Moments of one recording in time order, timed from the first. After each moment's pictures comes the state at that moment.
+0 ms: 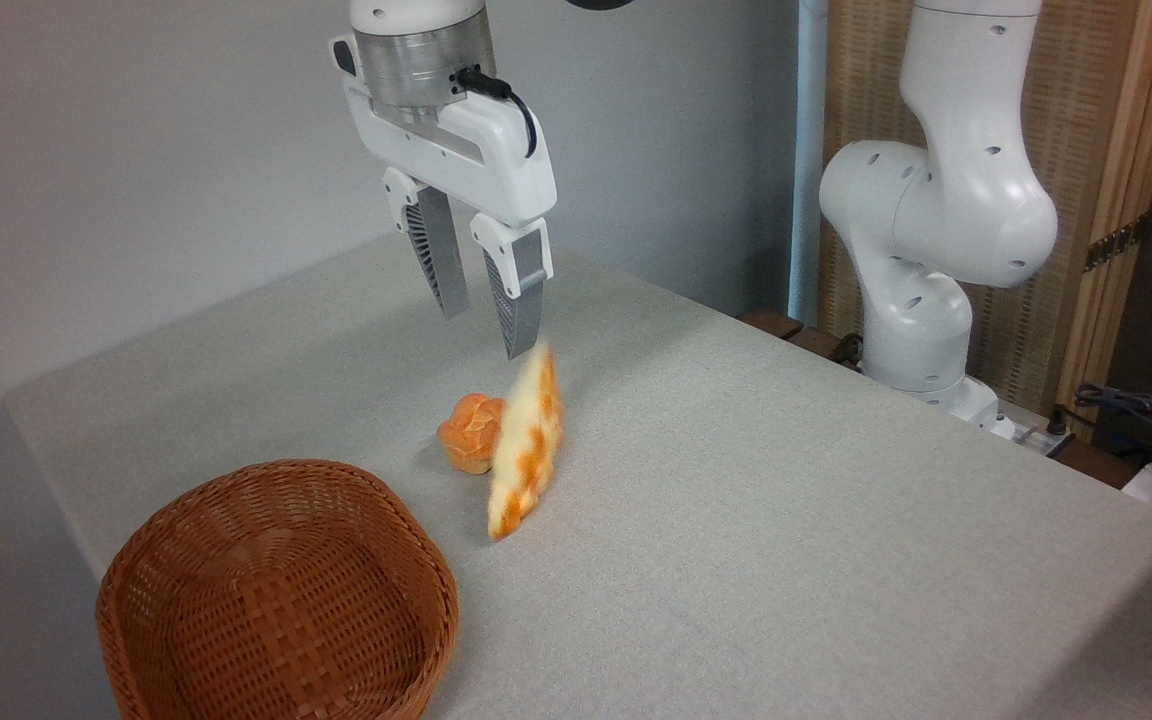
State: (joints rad) arm -0.09 -0.18 -0.05 -1.88 -0.09 1.67 0.63
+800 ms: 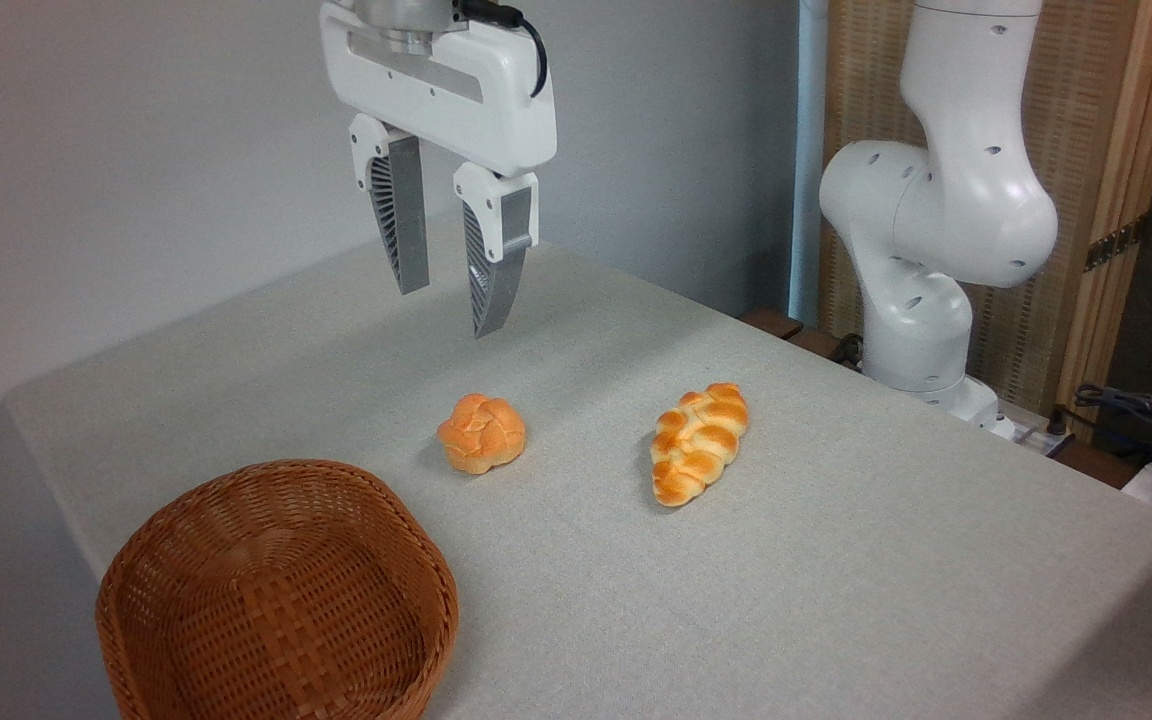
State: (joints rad) arm -0.09 -0.18 0.01 -1.78 -0.09 1.72 0.63
